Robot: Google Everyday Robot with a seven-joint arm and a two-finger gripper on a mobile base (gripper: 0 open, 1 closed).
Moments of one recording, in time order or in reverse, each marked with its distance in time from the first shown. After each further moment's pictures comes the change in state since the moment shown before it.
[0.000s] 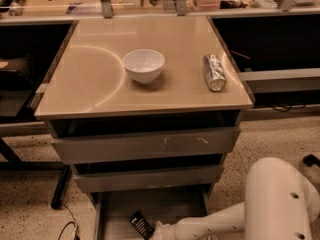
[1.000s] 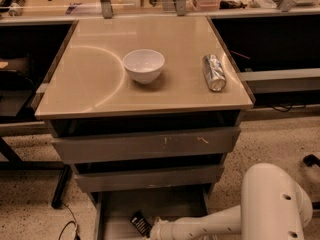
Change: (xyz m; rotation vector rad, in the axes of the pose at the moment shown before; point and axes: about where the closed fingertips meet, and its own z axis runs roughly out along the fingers) arm -0.012 -0.028 0.029 0.065 -0.069 0.050
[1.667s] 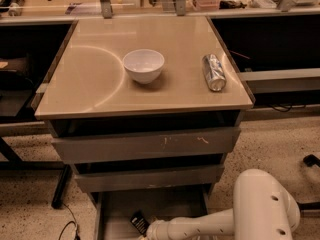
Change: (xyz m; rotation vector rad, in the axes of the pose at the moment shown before) arm 0.003 -0.018 0.038 0.000 -0.020 -0.001
